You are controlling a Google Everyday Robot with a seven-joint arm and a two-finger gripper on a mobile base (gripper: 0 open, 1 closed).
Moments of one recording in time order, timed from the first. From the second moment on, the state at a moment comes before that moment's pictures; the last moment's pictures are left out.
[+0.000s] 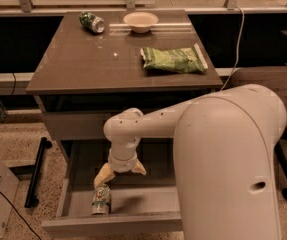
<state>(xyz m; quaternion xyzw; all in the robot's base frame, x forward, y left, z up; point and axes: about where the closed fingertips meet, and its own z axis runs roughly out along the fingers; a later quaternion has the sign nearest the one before) 0.518 0.072 0.490 0.19 -0.98 -0.08 0.06</state>
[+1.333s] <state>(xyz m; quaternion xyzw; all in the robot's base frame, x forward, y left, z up) 0.515 0.109 0.429 0.04 -0.99 -0.11 0.09</state>
